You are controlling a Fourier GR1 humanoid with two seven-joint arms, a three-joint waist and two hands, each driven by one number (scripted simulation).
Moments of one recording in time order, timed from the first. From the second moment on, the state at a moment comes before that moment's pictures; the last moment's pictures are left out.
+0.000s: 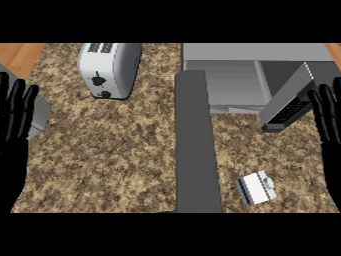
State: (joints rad) left arm -0.04 0.08 0.01 -2.10 0.03 -0.01 -0.03; right arm -0.01 -0.11 0.03 -2.10 -0.02 0.00 -0.01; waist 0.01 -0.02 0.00
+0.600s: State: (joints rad) left arm 0.07 0.02 0.00 -1.99 0.17 -0.01 -0.03; right arm 0.43 -0.17 0.10 -2.33 -0.14 0.20 -0.05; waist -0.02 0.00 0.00
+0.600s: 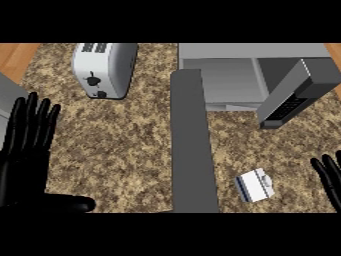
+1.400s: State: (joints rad) left arm 0.35 0.02 -0.06 -2.02 0.24 -0.11 -0.19; right arm 0.62 -0.12 0.05 -2.10 -0.07 0.34 -0.34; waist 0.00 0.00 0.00
